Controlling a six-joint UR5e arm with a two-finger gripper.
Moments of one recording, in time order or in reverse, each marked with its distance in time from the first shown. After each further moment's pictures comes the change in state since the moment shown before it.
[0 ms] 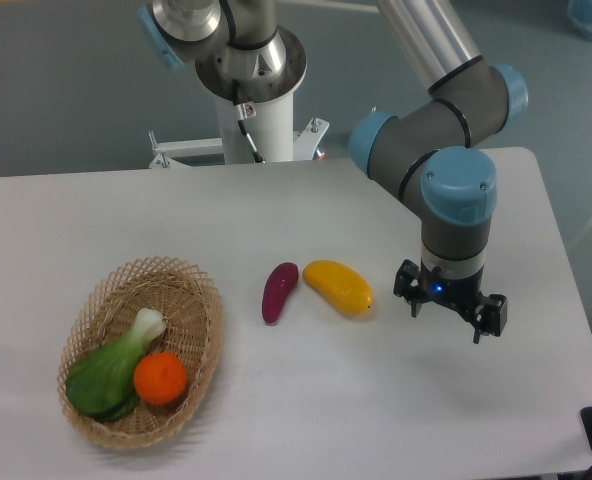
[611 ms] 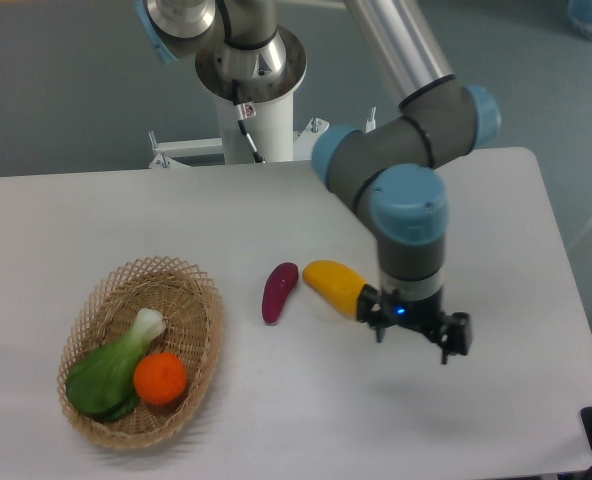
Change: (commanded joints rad) arm -0.009 -0.011 0.018 -0.001 -0.002 -0.111
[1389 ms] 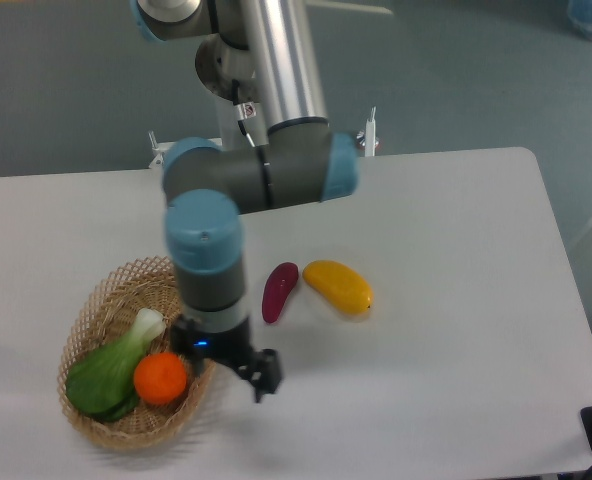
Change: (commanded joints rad) arm -0.278 0.000 0.035 0.012 -0.034 -0.319
